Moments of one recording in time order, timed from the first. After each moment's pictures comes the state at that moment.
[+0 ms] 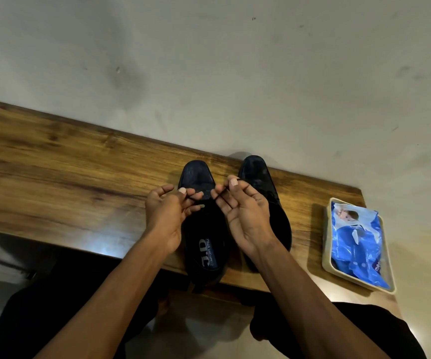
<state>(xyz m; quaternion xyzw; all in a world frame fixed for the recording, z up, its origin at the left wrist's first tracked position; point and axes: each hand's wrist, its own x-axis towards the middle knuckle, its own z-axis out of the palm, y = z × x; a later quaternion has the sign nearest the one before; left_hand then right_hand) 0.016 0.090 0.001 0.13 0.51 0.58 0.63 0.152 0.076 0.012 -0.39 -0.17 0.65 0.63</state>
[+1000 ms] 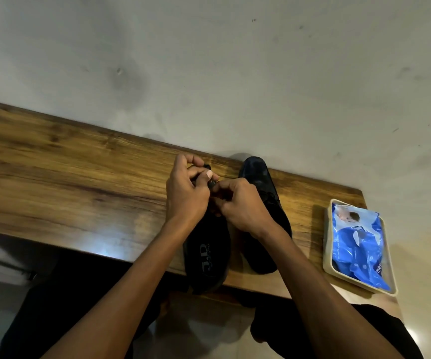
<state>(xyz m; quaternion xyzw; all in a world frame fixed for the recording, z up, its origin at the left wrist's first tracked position) 0.038 0.097 0.027 0.50 0.56 0.52 0.42 0.169 0.097 0.025 -0.59 -0.68 0.35 0.25</state>
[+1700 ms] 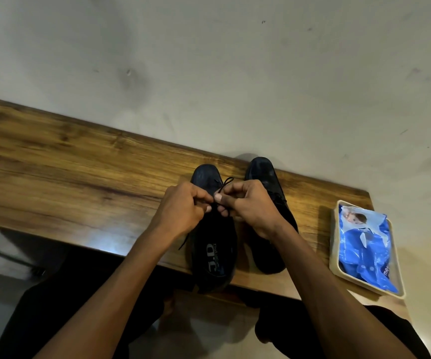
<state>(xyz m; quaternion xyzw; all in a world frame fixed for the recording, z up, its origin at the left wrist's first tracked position) -0.002 0.092 0.018 0.67 0.61 0.24 0.35 0.168 0.095 0.026 -0.58 -0.52 0.54 0.32</state>
